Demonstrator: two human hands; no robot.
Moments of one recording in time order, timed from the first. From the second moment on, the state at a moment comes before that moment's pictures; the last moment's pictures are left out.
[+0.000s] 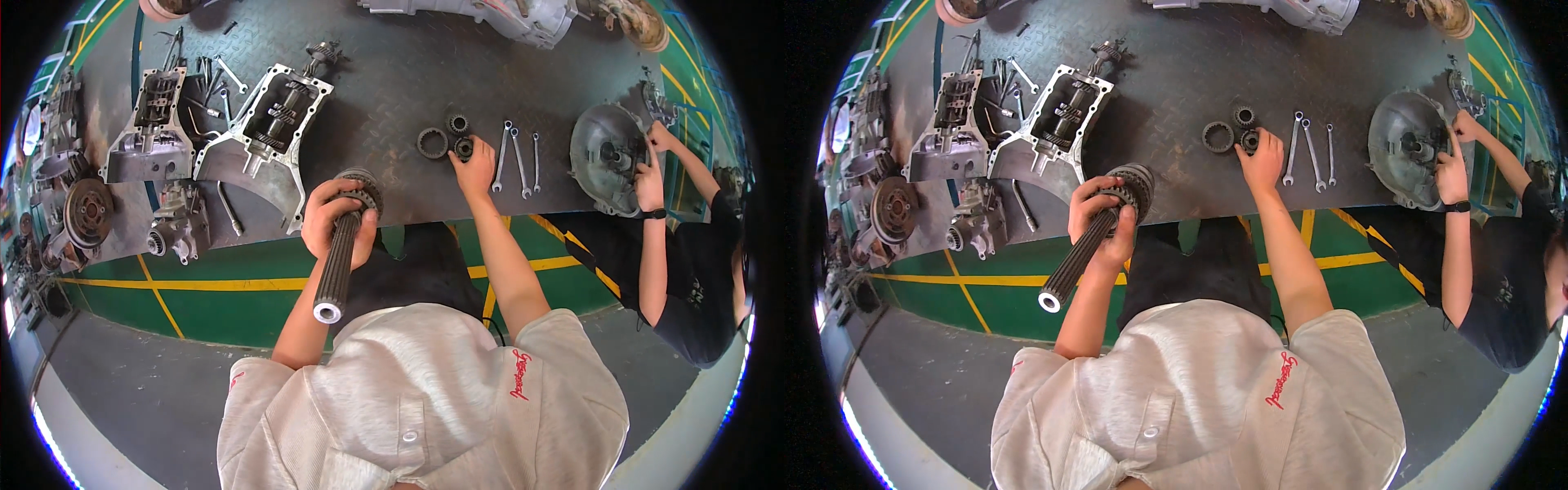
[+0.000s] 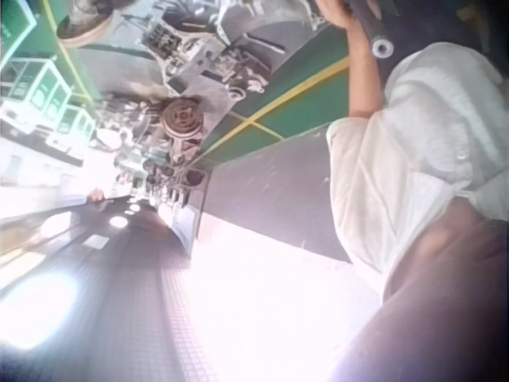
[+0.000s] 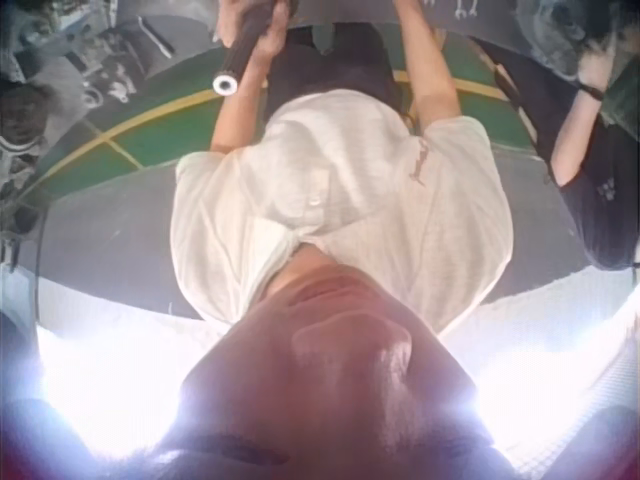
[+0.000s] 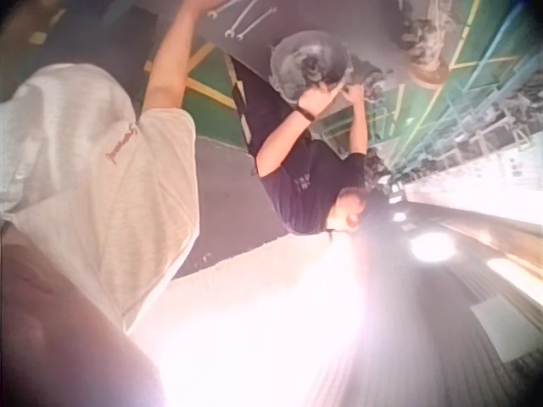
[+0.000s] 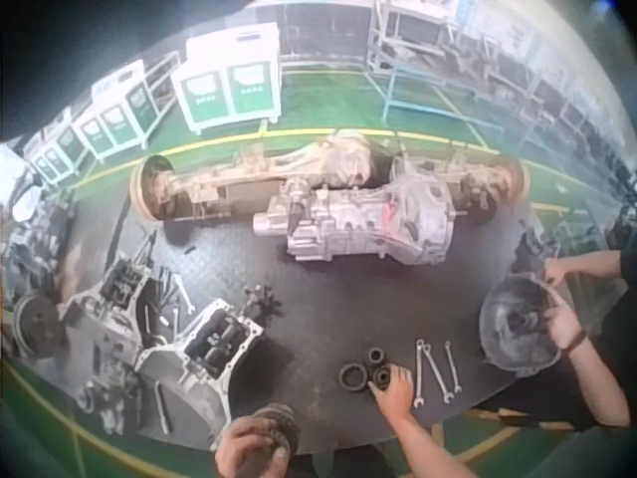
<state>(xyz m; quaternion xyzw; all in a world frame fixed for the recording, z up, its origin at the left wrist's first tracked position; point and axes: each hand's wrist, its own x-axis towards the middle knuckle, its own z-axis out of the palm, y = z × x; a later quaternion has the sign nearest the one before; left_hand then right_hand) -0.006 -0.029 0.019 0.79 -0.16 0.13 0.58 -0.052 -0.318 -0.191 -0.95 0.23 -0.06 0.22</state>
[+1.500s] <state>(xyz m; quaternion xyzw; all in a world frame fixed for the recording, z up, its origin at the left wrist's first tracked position) -0.012 -0.021 0.028 0.75 -0.20 0.12 0.61 -0.028 -0.213 0.198 -0.68 -0.03 0.07 0.73</state>
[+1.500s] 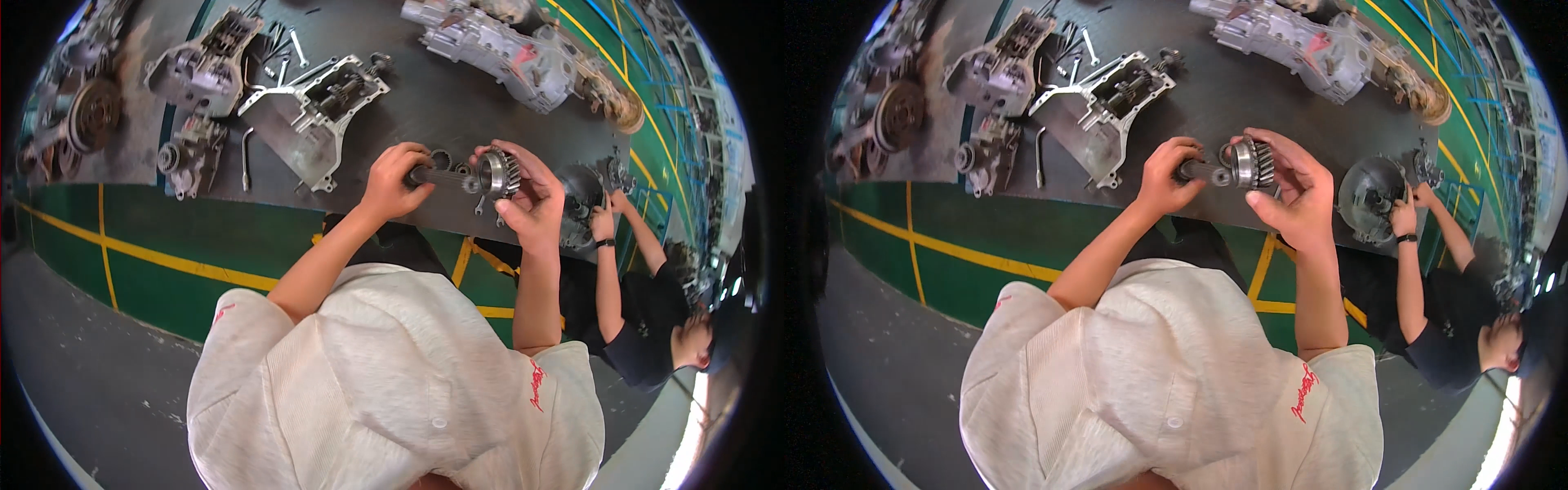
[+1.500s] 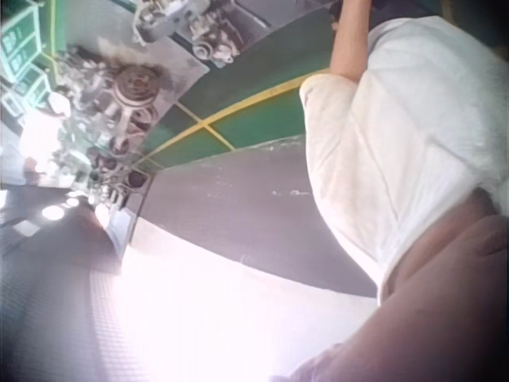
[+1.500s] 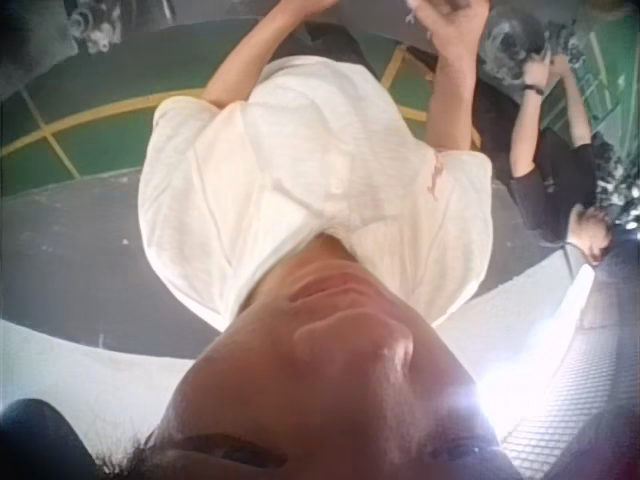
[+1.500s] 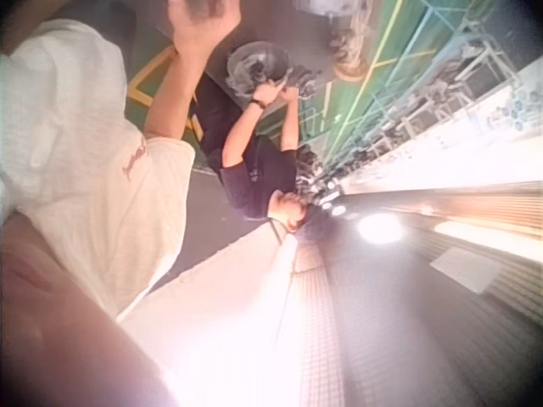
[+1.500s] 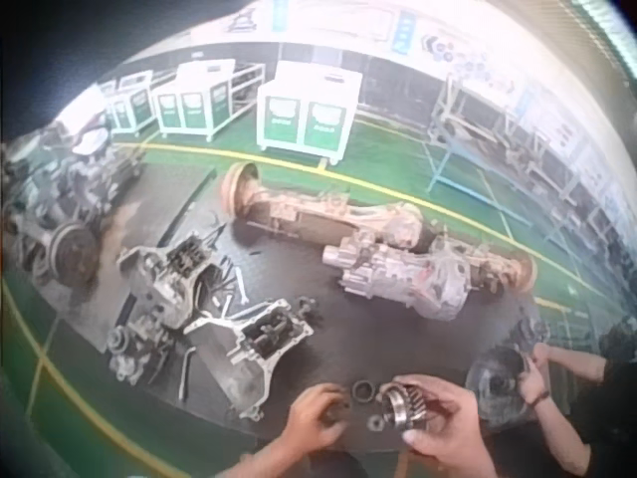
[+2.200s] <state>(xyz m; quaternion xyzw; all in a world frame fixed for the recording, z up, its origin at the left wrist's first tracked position) -0.006 -0.016 -0.012 0.69 -0.14 0.21 0.68 -0.016 -0.165 0.106 -0.92 -0.16 0.02 0.36</state>
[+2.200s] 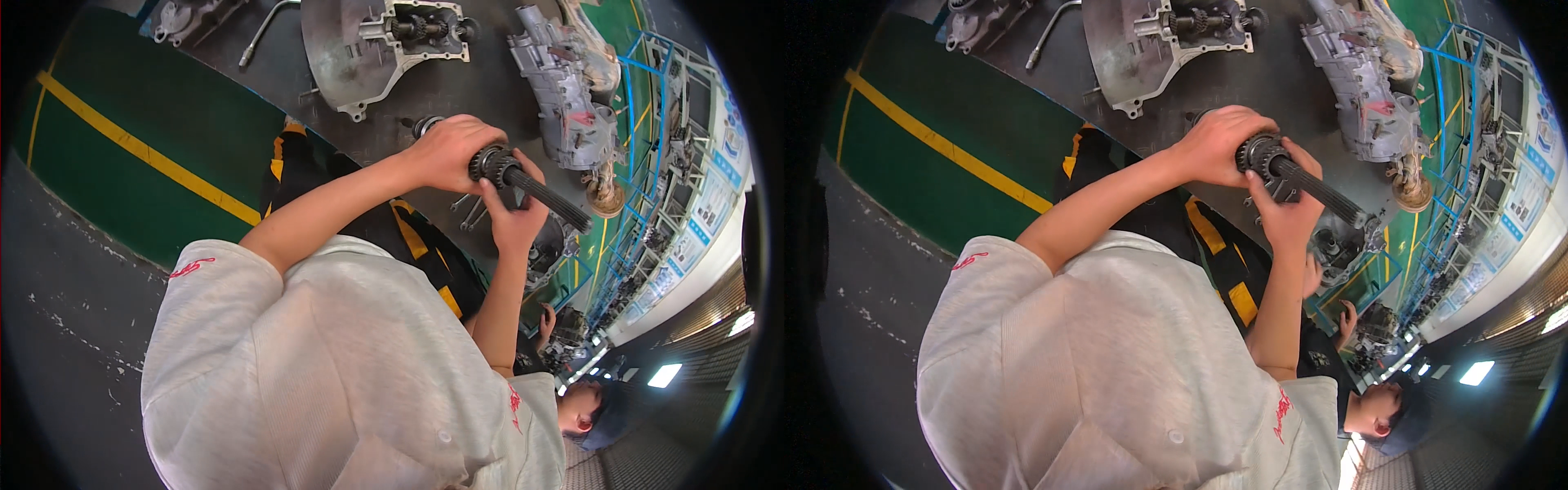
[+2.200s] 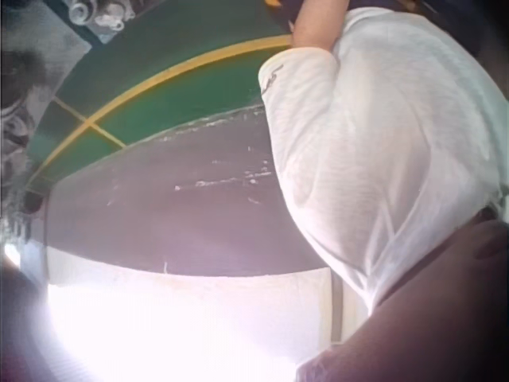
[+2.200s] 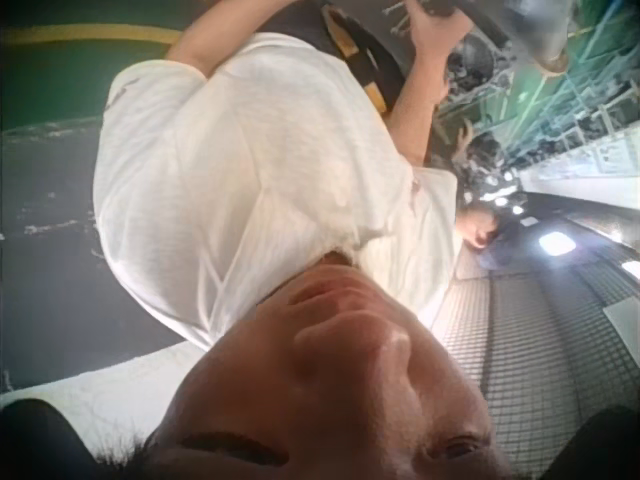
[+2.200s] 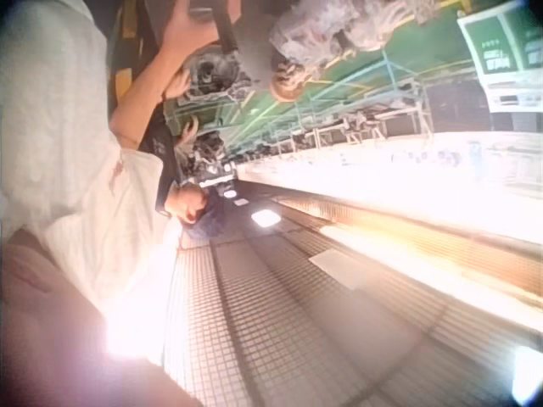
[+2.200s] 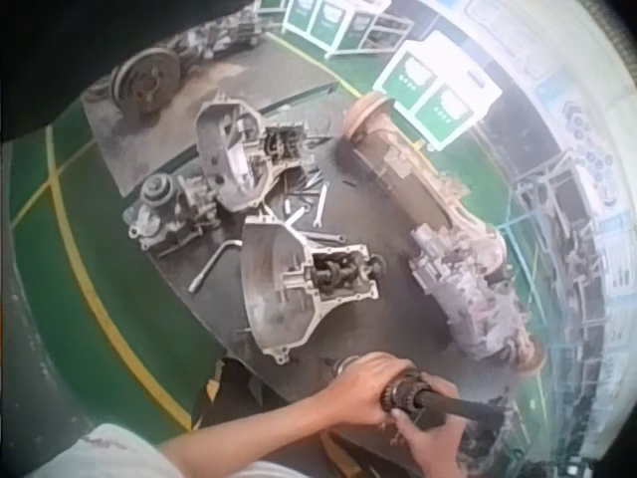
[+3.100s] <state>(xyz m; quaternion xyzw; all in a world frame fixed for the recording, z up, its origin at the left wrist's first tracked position) 0.010 -0.066 -0.039 0.68 -0.10 0.30 0.66 -0.013 -0.198 0.102 -0.93 -0.06 -0.01 0.37</state>
